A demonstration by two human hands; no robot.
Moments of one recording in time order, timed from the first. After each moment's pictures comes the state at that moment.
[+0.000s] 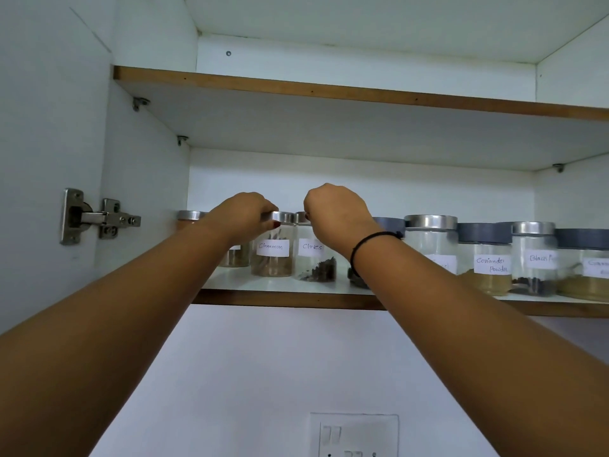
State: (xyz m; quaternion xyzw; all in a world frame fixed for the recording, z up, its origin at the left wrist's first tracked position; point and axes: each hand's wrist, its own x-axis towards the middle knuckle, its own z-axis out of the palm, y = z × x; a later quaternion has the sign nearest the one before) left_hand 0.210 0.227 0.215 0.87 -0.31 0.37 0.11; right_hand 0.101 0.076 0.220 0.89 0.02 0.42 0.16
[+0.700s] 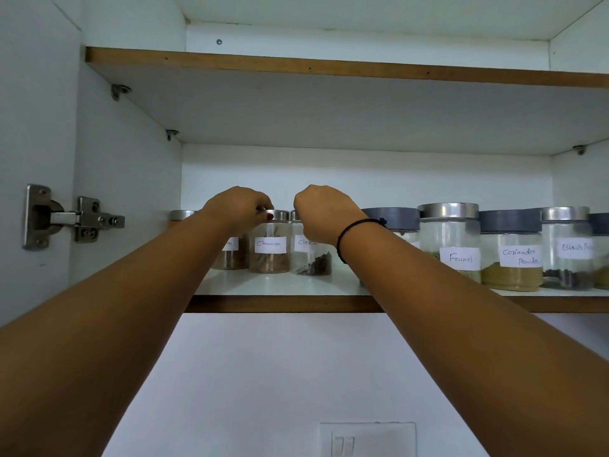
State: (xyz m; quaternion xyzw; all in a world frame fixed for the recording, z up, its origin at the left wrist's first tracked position) left_hand 0.266 0.226 0.225 0.88 -0.28 0.37 0.08; right_hand 0.160 0.069 0.225 0.91 0.06 0.37 0.18
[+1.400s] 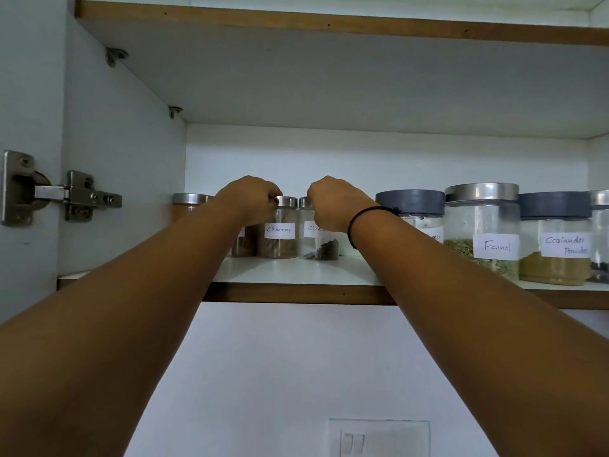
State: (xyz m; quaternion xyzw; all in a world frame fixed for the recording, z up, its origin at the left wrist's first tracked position) left_hand 0.298 0.215 0.219 0.90 -0.26 0.35 0.08; right_hand 0.210 0.055 0.219 0.93 0.05 0.34 0.11
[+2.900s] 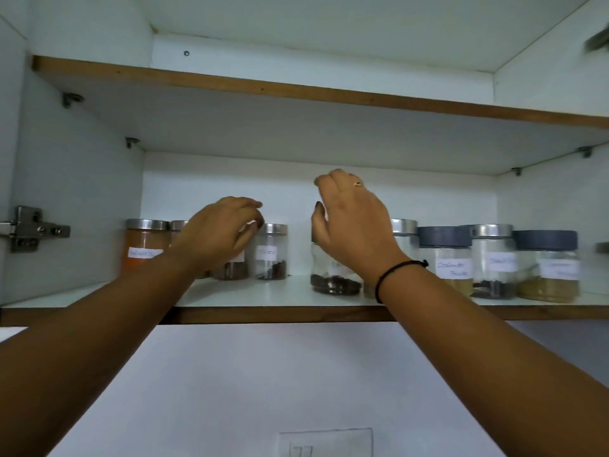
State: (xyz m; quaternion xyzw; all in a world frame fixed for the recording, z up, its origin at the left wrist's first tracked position) left_hand 0.221 0.195 0.195 0.76 -0.40 0.51 0.09; right_hand 0.092 -0.008 0.204 0.76 0.09 0.64 0.12
